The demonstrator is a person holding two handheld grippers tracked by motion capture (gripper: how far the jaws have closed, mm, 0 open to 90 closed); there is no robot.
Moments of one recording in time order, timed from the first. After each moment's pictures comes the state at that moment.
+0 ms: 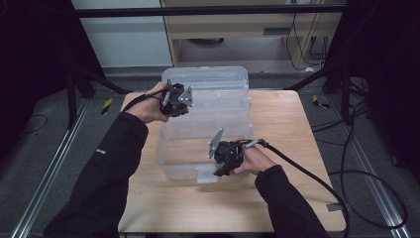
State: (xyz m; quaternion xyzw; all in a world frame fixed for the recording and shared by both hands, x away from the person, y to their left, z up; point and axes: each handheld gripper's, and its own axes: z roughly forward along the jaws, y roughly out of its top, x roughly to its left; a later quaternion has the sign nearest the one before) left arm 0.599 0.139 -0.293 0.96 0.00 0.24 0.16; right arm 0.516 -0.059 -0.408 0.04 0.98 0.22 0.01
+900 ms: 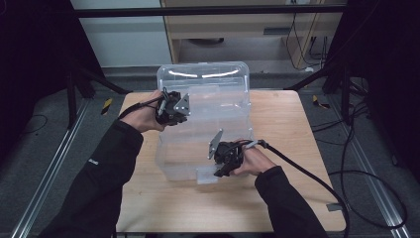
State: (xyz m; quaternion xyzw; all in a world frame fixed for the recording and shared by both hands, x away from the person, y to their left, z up) left arm 0.569 0.144 -0.293 0.96 0.00 0.23 0.17; right arm 0.514 -0.059 -0.408 0.04 0.98 0.21 0.01
